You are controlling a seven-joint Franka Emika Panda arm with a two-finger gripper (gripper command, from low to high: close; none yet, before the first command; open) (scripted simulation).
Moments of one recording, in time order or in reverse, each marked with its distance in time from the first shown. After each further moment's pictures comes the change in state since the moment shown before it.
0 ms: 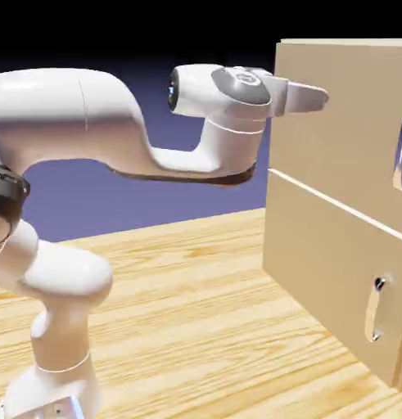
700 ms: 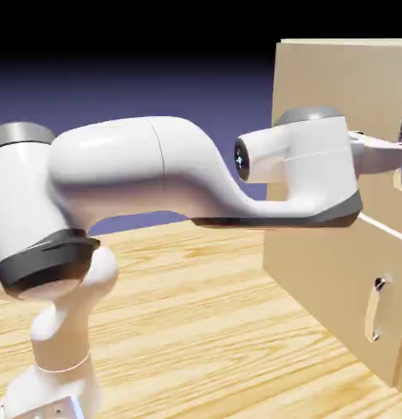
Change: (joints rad) arm 0.378 -0.095 -0.404 0.278 -0.888 0.015 0.643
